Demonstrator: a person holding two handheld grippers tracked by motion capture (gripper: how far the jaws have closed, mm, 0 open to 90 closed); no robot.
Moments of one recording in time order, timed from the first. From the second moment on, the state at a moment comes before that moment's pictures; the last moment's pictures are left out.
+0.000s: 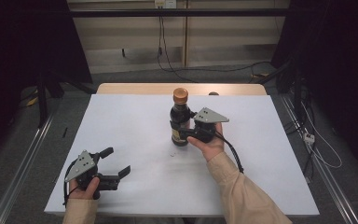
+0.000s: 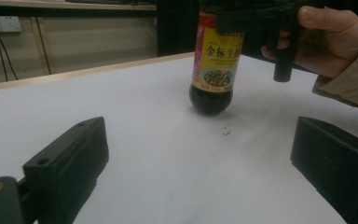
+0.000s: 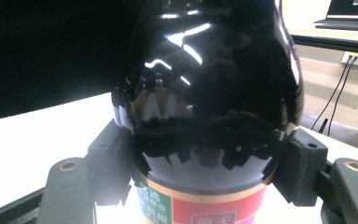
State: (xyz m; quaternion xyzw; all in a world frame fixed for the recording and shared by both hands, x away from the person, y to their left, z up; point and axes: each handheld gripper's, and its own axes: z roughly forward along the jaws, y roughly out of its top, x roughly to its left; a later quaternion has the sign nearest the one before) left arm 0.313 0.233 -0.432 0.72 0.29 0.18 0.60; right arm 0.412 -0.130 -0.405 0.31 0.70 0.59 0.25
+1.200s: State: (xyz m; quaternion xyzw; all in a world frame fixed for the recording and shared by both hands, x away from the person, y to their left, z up) left arm 0.313 0.232 -0.433 0.73 0.29 0.18 0.59; right arm 0.412 -0.130 -0.408 0.31 0.71 0.58 0.24
